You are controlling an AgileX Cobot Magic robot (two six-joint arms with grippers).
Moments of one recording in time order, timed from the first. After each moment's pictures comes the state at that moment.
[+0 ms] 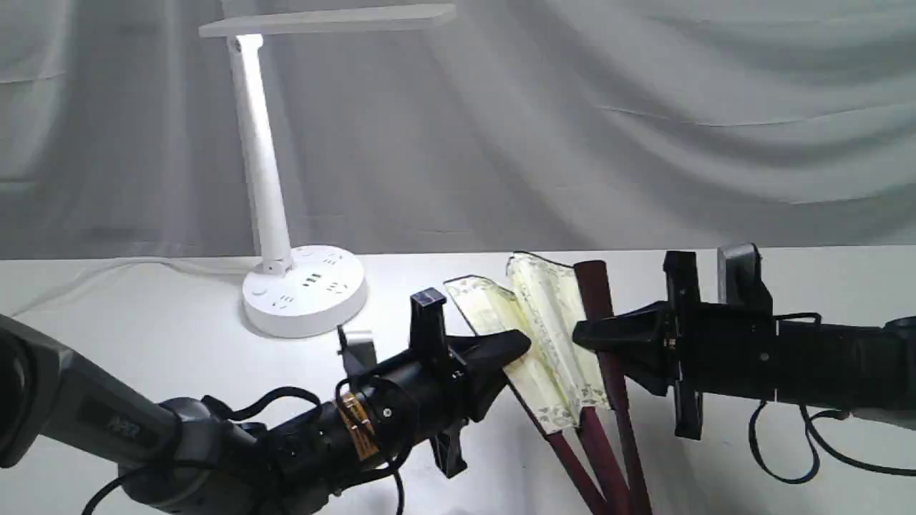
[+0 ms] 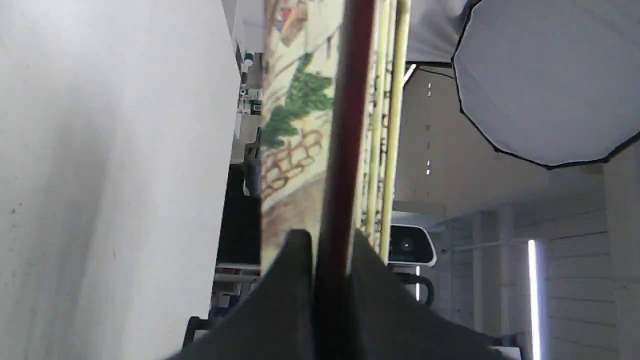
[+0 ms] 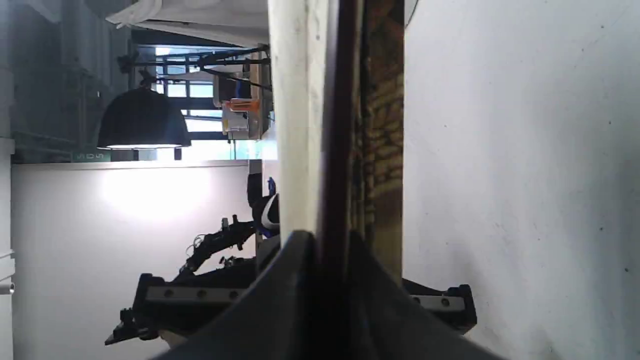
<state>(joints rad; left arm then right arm) -0.50 2.31 -1.07 0.48 -1.19 -1.93 -0.18 2.10 -1.02 1.77 1.21 -1.04</state>
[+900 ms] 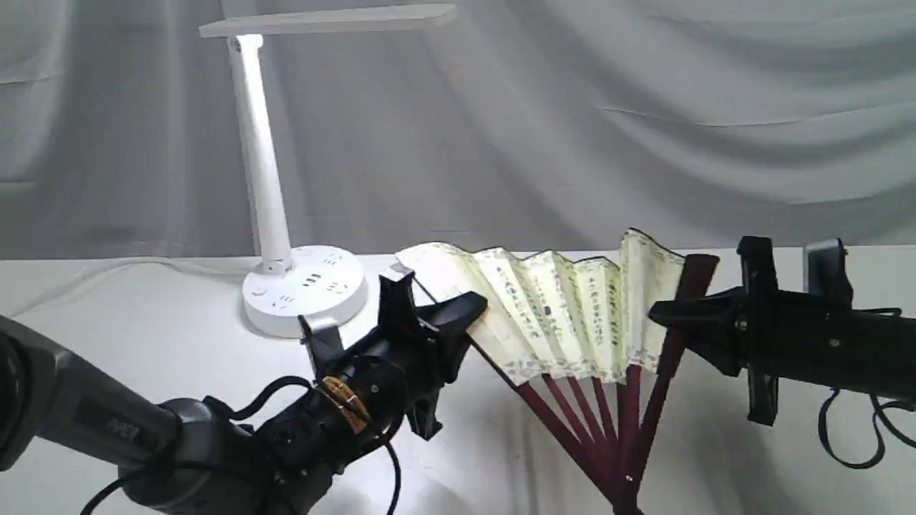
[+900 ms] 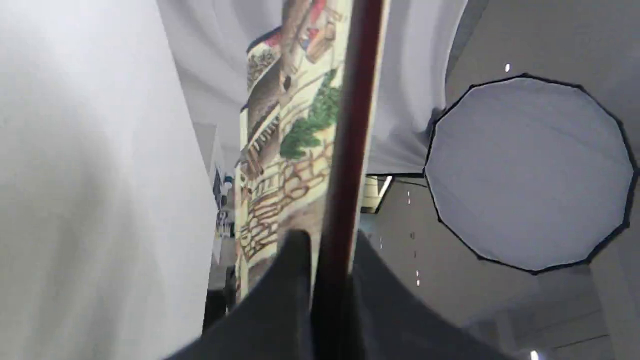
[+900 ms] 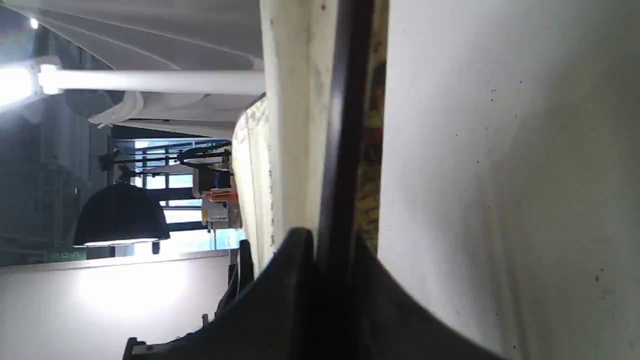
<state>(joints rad) -0.51 2.30 -1.07 0.20 -1.18 -1.78 -0.33 2.10 -1.03 1.77 1.16 -1.02</state>
